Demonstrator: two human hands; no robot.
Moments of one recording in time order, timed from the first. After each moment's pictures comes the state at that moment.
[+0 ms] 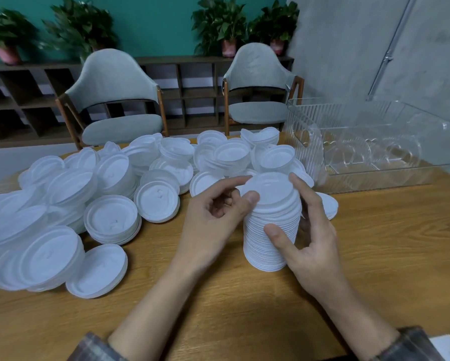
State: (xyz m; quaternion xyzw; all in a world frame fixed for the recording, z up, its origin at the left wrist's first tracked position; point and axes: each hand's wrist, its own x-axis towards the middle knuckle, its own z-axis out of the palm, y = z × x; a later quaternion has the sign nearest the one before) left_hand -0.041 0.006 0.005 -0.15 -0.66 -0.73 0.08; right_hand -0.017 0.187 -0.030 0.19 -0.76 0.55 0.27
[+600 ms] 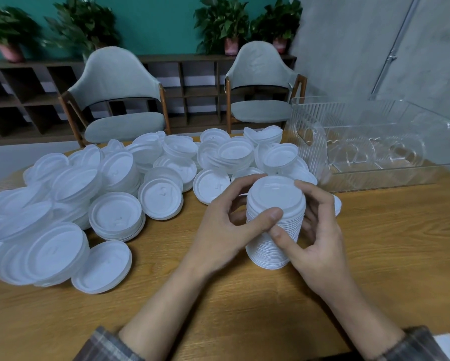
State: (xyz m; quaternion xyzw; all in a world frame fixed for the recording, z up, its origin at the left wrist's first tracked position) left_hand -0.035 0.009 0.003 -0.21 -0.70 -0.68 0.03; right_hand -0.010 0.185 -0.023 0.18 -0.74 0.60 0.25
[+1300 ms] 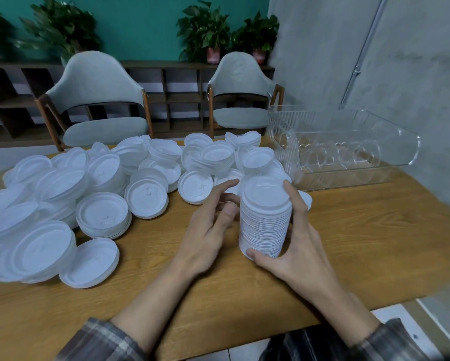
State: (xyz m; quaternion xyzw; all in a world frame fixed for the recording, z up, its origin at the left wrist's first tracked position) left_hand -0.034 0.006 -0.026 -0.24 -0.74 -0.62 0.08; right_hand 0.016 0.206 -0.027 0.13 -0.88 0.42 0.18
